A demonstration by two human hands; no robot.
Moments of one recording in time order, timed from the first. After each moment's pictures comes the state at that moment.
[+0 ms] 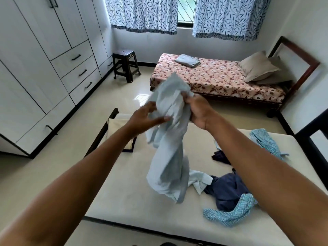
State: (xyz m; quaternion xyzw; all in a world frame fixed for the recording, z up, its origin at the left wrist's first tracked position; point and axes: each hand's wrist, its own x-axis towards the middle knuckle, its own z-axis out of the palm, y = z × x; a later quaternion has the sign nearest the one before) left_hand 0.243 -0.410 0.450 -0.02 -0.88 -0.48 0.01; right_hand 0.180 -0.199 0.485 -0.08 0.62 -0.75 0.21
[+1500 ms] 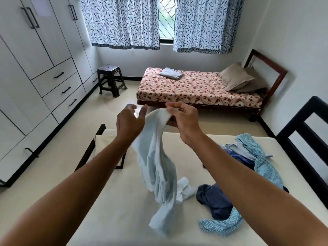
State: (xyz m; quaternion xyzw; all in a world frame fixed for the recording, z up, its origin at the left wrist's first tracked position) left_hand 0.218 -0.389 0.482 0.13 -0.89 -0.37 0.22; right_hand 0.193 -0.211 0.488 0.01 0.64 -0.77 -0.01
